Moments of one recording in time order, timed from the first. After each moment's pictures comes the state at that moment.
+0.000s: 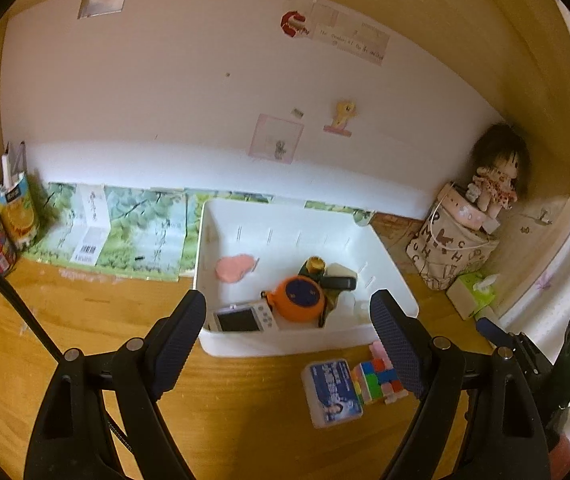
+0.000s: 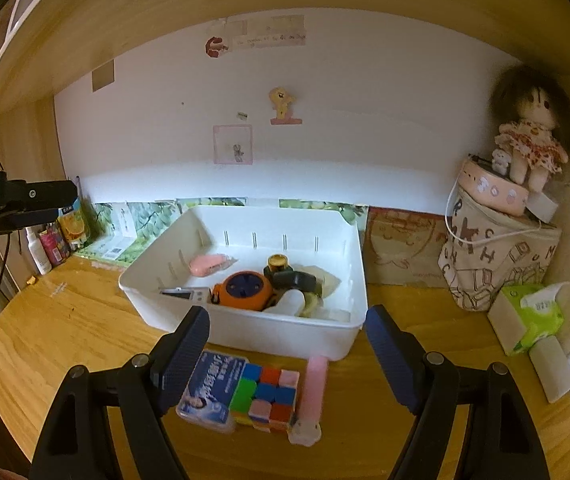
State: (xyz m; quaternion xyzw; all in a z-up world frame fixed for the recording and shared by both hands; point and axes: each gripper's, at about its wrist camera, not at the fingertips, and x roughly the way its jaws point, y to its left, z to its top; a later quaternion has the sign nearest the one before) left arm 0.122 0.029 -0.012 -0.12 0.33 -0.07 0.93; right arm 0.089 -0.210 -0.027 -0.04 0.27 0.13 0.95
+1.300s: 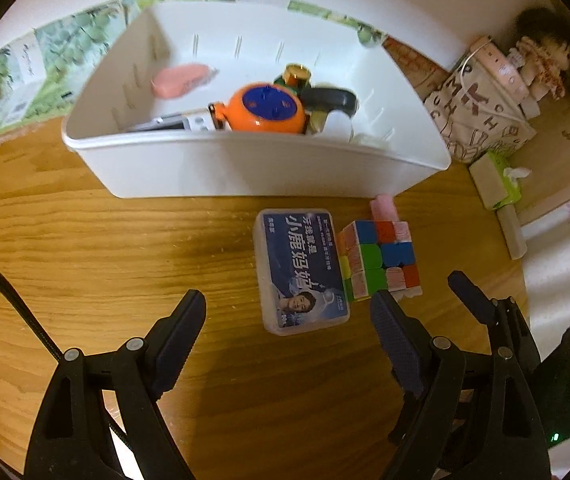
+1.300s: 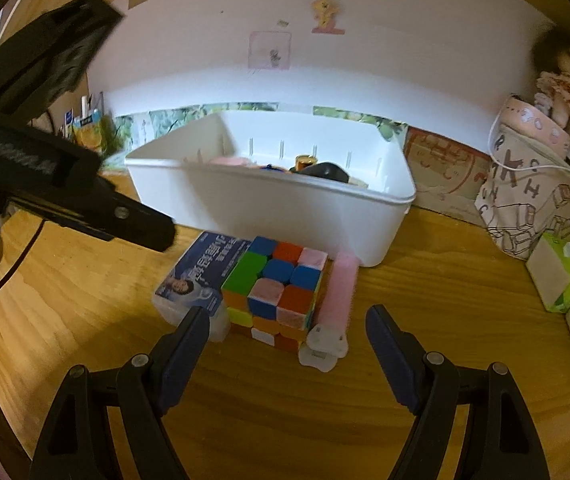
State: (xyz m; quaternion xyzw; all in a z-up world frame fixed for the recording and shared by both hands) left arm 0.156 -0.053 -0.136 -0.12 0.56 -0.09 0.81; right arm 0.076 -0.205 -0.124 -0.10 0.34 0.17 0.92
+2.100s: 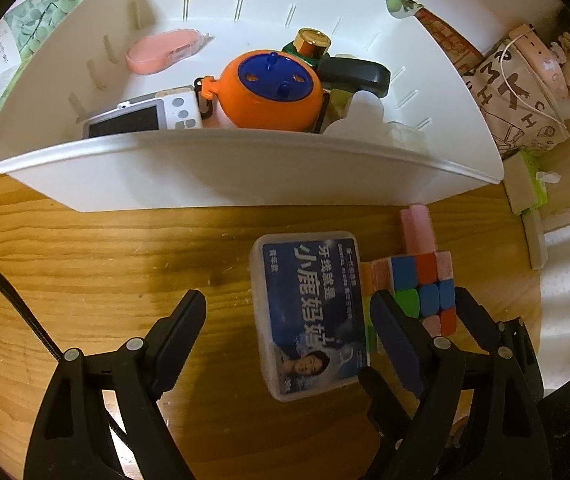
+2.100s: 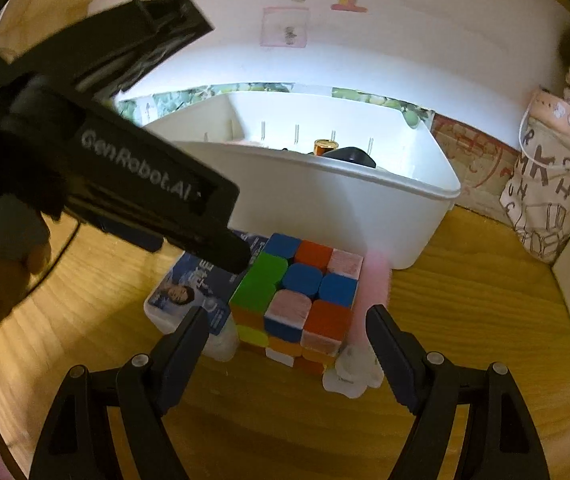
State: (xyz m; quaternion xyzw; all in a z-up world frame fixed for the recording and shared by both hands) left arm 0.202 -0.062 -0.168 -0.13 0.61 -0.08 0.78; right arm 0.104 -0.186 -0.140 -0.09 0.36 0.19 0.91
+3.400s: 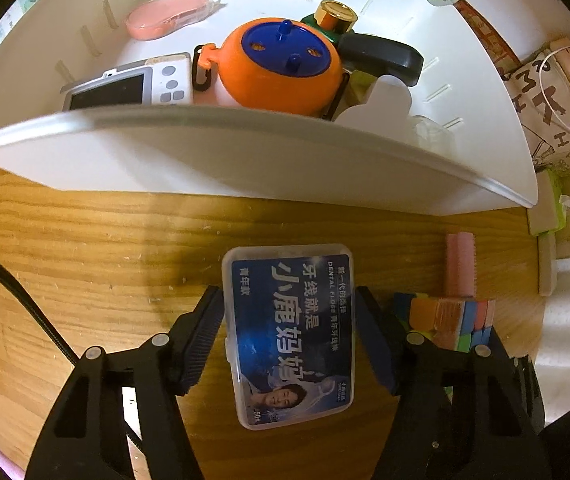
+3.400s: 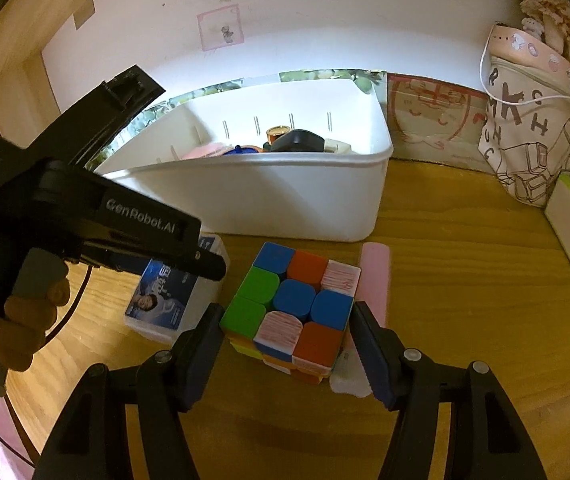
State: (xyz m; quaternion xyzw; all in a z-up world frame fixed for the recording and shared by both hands) left arm 0.219 -0.075 -0.187 -0.15 0.64 -0.03 0.75; right arm 0.113 -0.230 -0.134 -0.01 0.40 0.17 0.90
